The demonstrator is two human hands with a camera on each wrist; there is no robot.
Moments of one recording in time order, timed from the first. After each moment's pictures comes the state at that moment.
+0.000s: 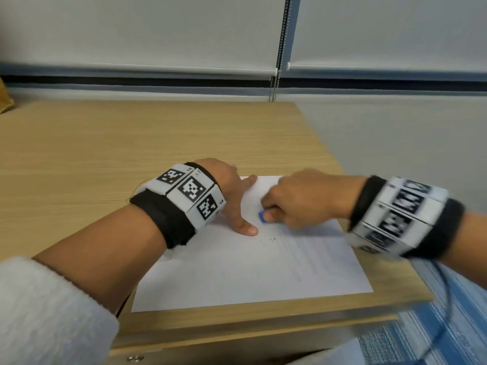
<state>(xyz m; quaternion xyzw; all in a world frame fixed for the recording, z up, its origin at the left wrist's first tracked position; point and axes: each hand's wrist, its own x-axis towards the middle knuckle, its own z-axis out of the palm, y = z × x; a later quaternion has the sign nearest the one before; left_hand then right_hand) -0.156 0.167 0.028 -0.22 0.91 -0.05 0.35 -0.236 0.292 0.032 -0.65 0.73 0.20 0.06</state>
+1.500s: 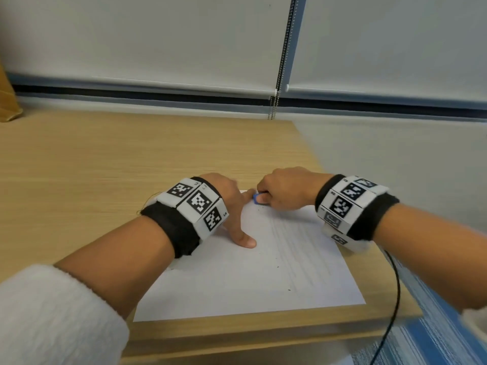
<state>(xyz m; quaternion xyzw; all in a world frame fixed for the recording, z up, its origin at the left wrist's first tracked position) -0.152 0.168 0.027 -0.21 0.92 -0.04 0.32 -0.270 0.250 0.024 -0.62 0.77 0.15 0.06</state>
